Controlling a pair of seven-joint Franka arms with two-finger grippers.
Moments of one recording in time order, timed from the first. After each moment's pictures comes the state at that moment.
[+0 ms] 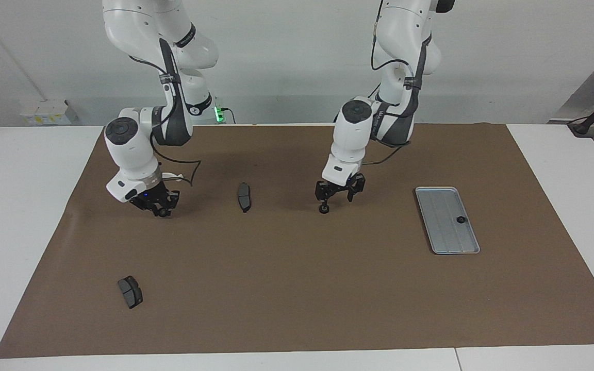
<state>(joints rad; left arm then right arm) -0.53 0.22 0.03 -2.06 0.03 2.42 -0.75 -0.13 0.14 0.06 -2.23 -0.10 2.40 -0.06</state>
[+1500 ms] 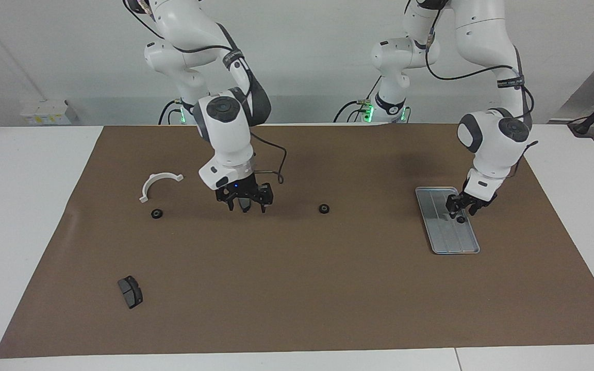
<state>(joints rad) 0.06 0.19 0.03 -2.19 0.03 2.50 0.00 0.35 0.28 0.10 -1.87 -0.04 2.29 0.65</state>
